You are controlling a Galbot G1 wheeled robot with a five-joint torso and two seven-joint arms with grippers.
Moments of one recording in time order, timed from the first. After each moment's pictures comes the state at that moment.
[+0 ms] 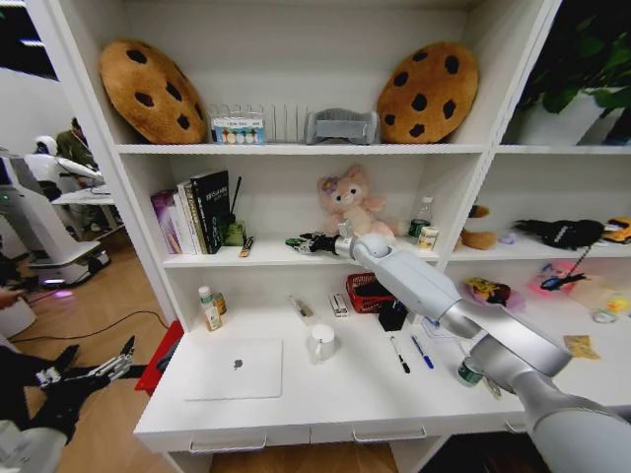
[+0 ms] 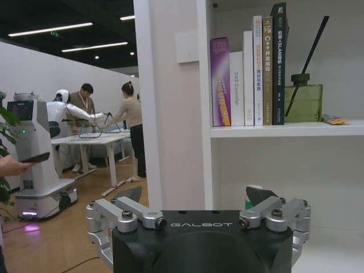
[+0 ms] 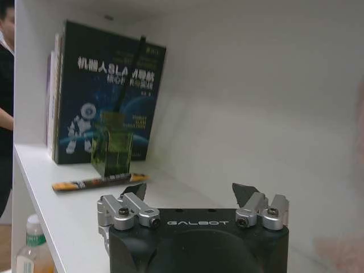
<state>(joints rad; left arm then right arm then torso) 1.99 -1.19 -1.22 -2.44 -0.71 0.24 -0.14 0.07 1.05 -0.43 1.20 0.91 -0.25 -0.41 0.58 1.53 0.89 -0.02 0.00</state>
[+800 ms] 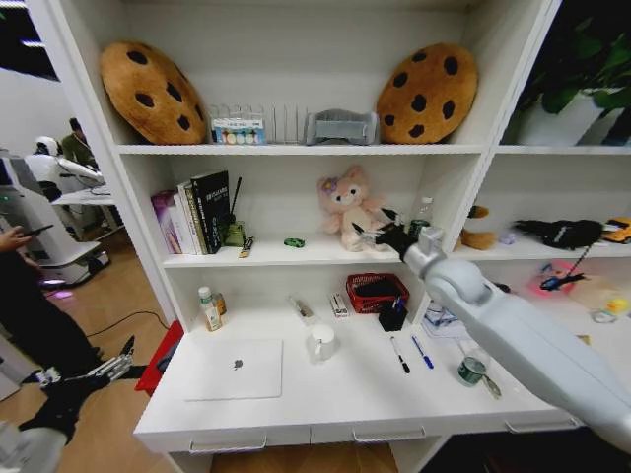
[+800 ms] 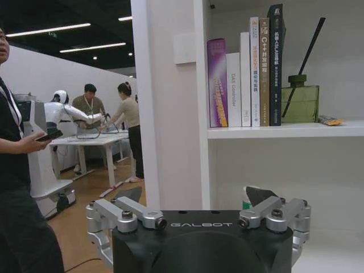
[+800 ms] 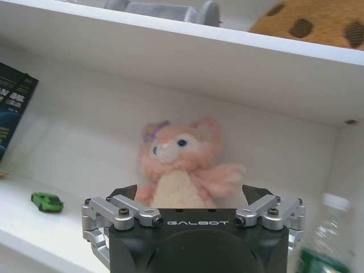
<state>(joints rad) 1.99 -1.19 -1.22 -2.44 -0.71 0.24 -0.14 -0.78 0.56 0.24 2.02 0.79 -0.22 0.23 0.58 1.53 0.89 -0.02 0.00</state>
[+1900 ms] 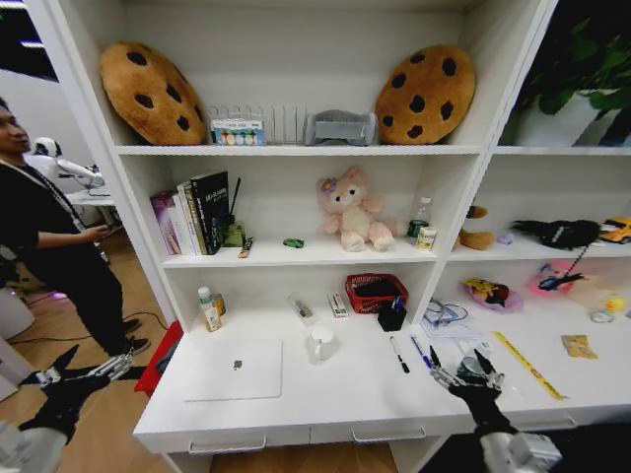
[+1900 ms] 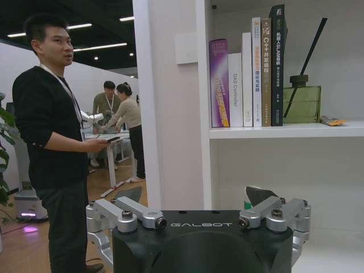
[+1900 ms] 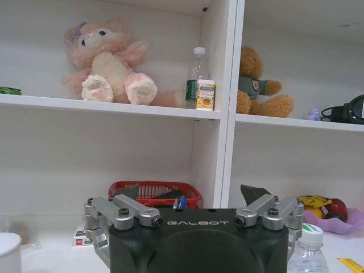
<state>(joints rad) 1.99 -1.19 -1.22 -2.44 -0.71 0.24 -0.14 -1.93 1.29 0.77 2.30 0.30 0.05 0.16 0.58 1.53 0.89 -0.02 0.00</state>
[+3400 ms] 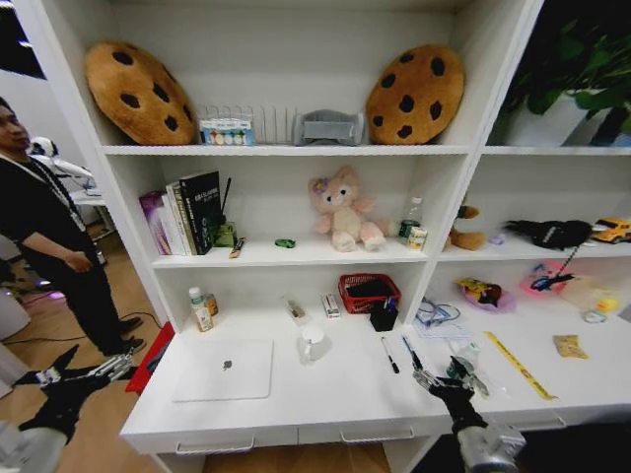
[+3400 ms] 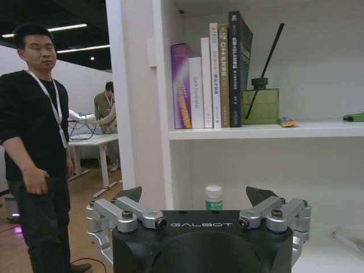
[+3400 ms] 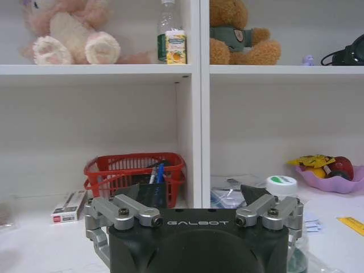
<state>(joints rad) 1.99 -1.19 -1.22 -2.44 -0.71 0.24 -0.14 -1.79 1.18 0.69 2.13 0.44 0.03 0.16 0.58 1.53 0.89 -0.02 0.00</state>
